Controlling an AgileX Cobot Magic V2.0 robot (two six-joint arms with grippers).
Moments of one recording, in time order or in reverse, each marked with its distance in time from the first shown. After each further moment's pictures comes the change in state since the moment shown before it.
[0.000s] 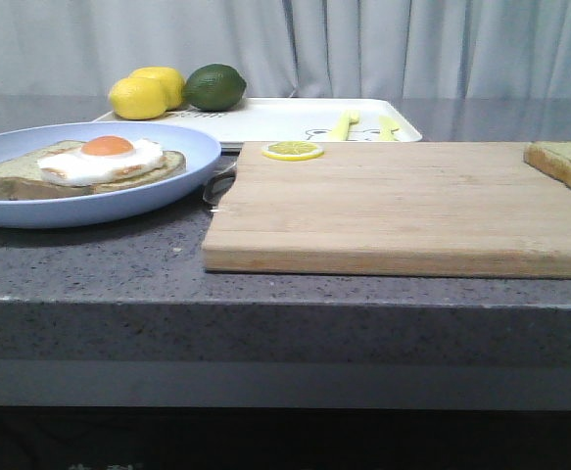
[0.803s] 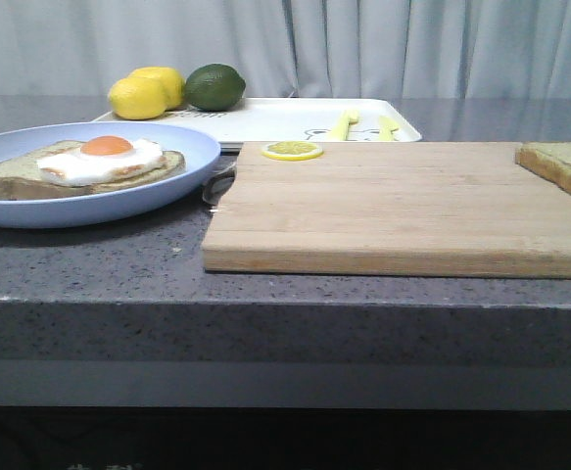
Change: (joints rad) left arm 0.000 0.000 0.000 0.000 0.000 0.000; right arm -0.002 -0.034 -0.004 0.043 -0.006 0.066
